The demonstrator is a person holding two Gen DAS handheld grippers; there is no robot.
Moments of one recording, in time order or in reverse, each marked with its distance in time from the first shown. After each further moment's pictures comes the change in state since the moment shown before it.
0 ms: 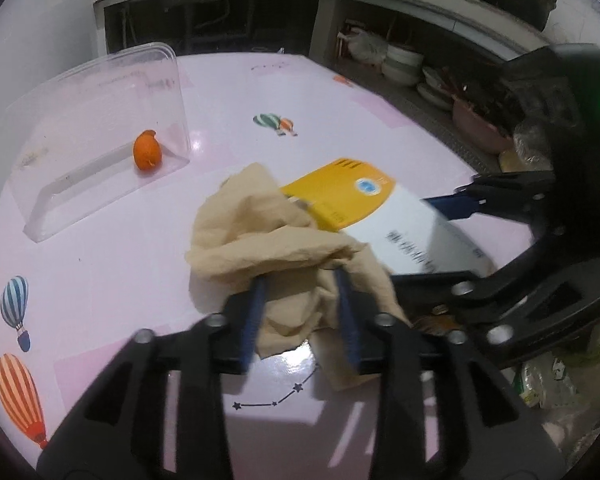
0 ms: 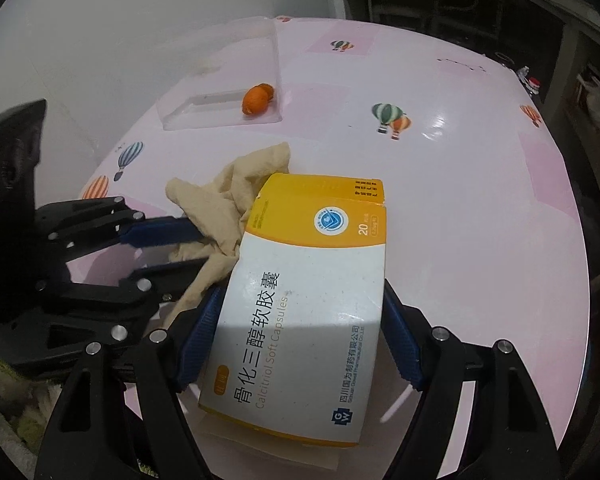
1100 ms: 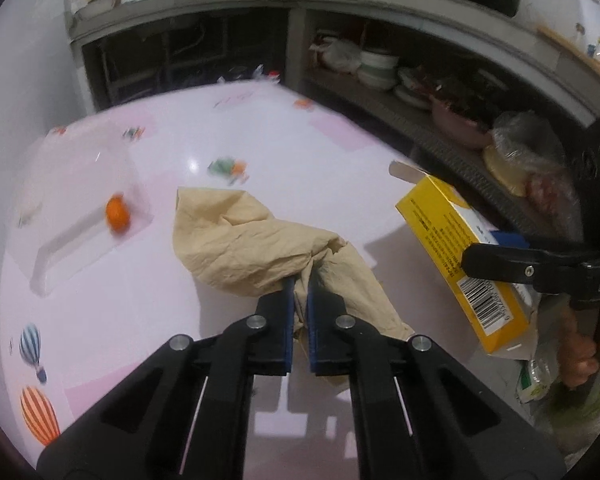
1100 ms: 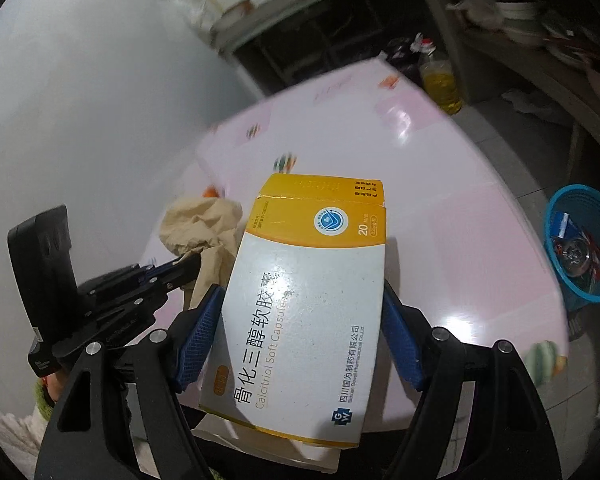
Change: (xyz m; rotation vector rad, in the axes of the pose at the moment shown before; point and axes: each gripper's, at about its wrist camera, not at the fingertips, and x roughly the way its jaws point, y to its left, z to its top) left arm -0.023 -0.056 0.034 0.105 -0.059 -0.008; right arm -0.091 -0.077 -0.092 0.502 -0.341 0.097
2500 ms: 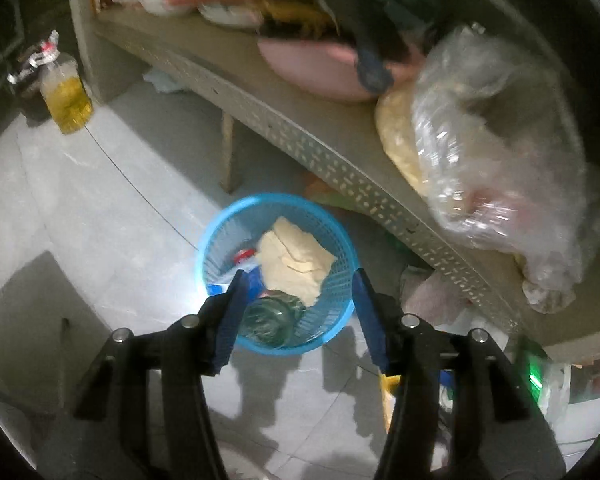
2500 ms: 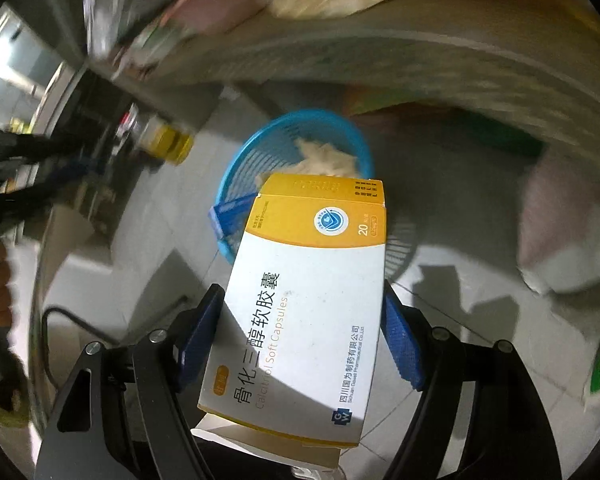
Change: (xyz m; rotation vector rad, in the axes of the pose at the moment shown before) left arm 0.317 -0.312 0.187 0.208 0.348 -0.361; right arm -0.056 -0.384 -0.066 0.680 -0.123 -0.441
